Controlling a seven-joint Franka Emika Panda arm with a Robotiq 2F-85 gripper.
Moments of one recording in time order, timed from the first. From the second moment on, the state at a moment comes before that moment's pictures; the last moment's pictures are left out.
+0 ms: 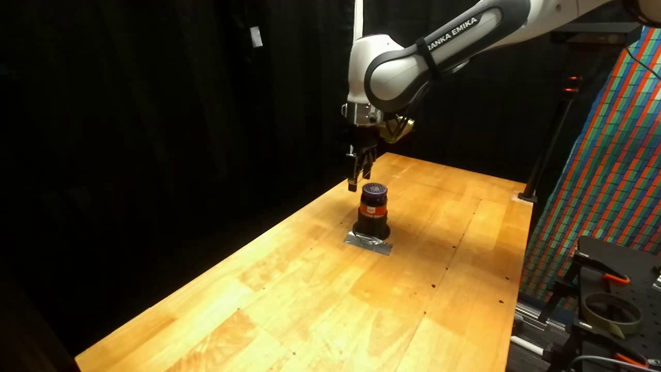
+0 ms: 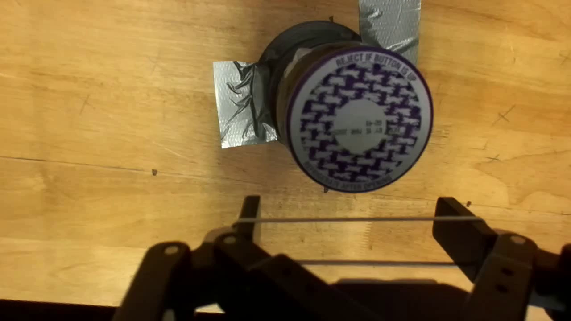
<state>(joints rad) 0.08 0.69 0.09 -1.44 -0.04 2.16 -0.03</state>
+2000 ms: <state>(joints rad) 0.14 0.69 0.08 -1.48 -0.08 1.85 -0.01</state>
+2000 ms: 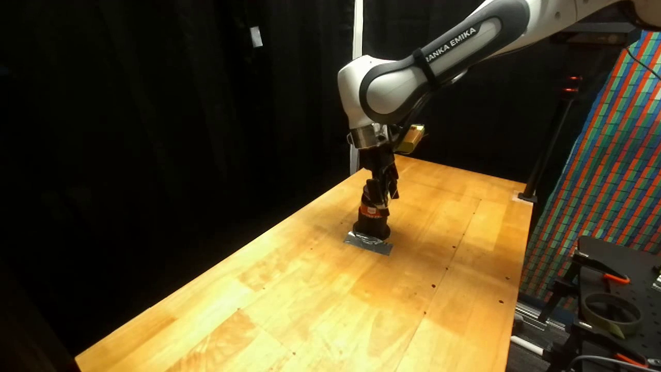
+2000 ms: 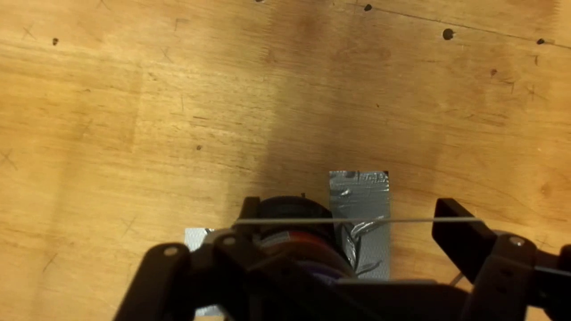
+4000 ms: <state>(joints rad) 1.35 0.40 -1.12 -2.29 -1.55 3.06 1.81</state>
